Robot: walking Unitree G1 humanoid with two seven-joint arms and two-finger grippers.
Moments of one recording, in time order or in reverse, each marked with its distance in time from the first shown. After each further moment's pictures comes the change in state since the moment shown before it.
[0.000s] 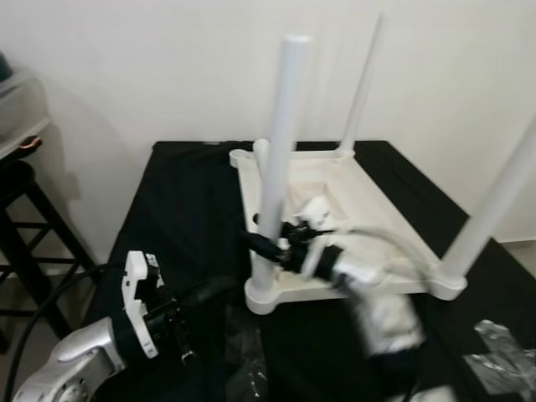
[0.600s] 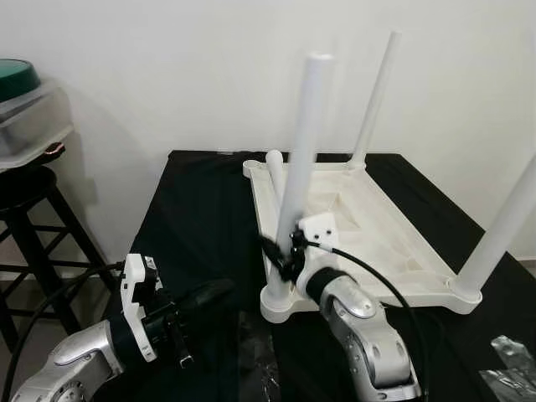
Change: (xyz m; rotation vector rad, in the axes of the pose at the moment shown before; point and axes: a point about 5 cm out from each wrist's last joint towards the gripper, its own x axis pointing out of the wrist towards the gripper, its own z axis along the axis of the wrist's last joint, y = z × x) left arm -0.004 0.001 -0.001 -0.013 0.012 0.008; right arm -0.011 0.003 -0.006 0.000 0.104 -0.035
